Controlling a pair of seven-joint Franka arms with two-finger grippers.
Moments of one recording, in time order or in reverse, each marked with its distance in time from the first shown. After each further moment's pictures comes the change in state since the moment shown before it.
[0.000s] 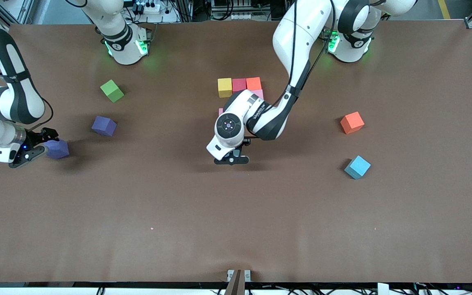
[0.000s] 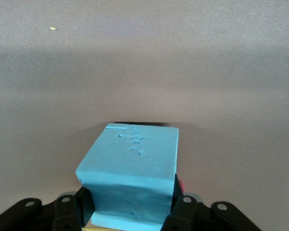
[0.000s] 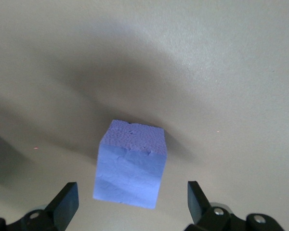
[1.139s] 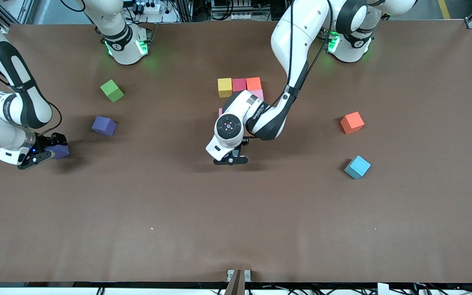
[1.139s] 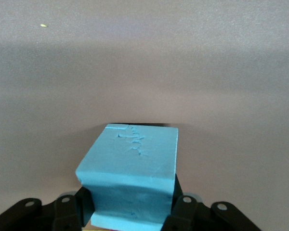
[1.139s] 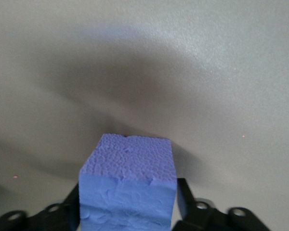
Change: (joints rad) left arm -0.018 0.019 0.032 0.017 -0.050 0.004 -0.001; right arm -0.021 0.082 0.000 -0.001 -0.001 0.058 0.099
